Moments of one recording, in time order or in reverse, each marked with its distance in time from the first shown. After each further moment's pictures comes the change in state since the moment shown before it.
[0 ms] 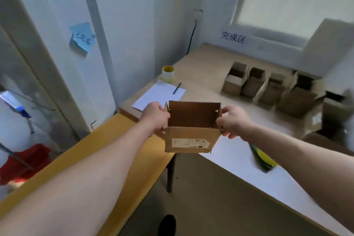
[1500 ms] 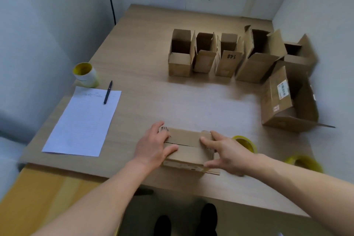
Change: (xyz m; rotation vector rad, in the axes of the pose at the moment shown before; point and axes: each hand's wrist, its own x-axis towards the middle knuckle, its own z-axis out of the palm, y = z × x) left_hand 0.140 0.011 0.253 0.532 -0.391 0.752; right_hand 0.142 0.212 -0.039 -0.404 -0.244 -0.149
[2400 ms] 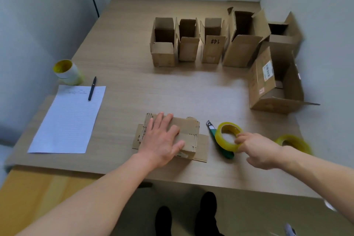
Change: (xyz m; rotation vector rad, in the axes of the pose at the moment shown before) left_hand 0.001 0.065 0.019 0.317 -0.282 0.144; right_hand -0.064 0.115 0.013 -0.446 -0.210 -0.023
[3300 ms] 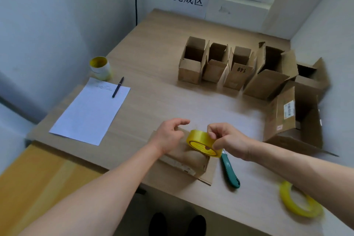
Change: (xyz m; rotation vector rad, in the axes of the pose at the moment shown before) left_hand 0.020 -0.013 -0.041 -1.114 0.215 -0.325; right_hand 0.051 -0.076 -0.142 1.226 0.188 -0.172
